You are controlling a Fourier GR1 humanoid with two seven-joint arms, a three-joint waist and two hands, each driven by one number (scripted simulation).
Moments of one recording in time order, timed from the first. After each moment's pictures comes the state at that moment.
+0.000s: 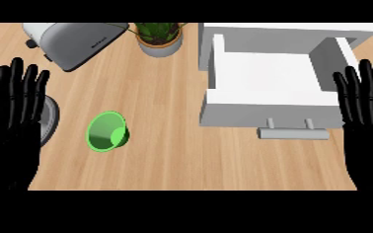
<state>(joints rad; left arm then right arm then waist) 0.01 0.11 0.00 -2.10 -0.02 0.05 -0.01 0.02 -0.09 -0.01 -2.10 -0.02 -0.04 0.01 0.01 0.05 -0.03</state>
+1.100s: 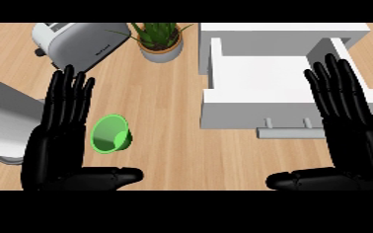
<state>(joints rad) 0.03 0.00 -0.14 -2.02 0.06 0.13 -0.01 -0.04 -0.08 0.03 -2.08 -0.10 0.06 0.11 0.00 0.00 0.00</state>
